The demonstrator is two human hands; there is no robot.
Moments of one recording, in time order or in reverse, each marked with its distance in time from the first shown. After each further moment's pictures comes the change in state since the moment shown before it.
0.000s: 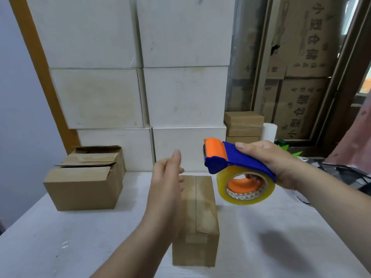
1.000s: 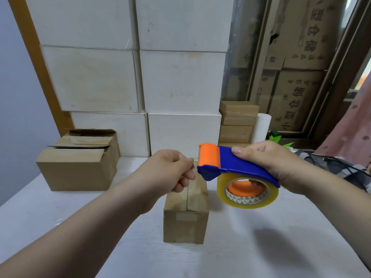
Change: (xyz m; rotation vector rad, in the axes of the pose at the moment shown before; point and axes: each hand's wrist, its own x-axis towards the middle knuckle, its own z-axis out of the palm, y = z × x) left_hand -0.003 0.019 -0.018 0.529 -0.414 -0.062; right_hand -0.044 0.006 0.005 -0.192 -0.010 -0.006
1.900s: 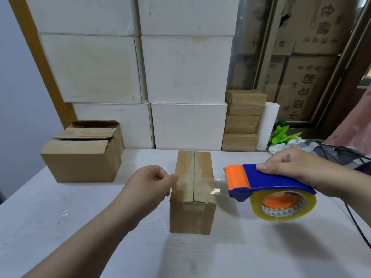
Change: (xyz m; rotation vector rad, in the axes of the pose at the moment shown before) left_hand 0.002 -0.074 -0.024 0.161 0.195 -0.013; right_hand -0.008 0.040 -0.023 -0.180 -0.149 0.092
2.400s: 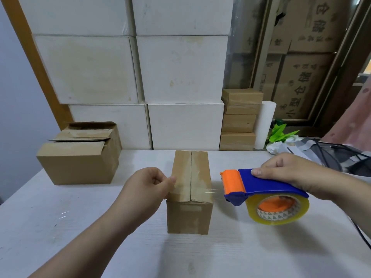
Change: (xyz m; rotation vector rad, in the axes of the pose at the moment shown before) left_hand -0.002 -0.005 0.005 0.136 0.074 0.084; right_hand 0.005 0.016 0.005 0.032 -0.022 0.032
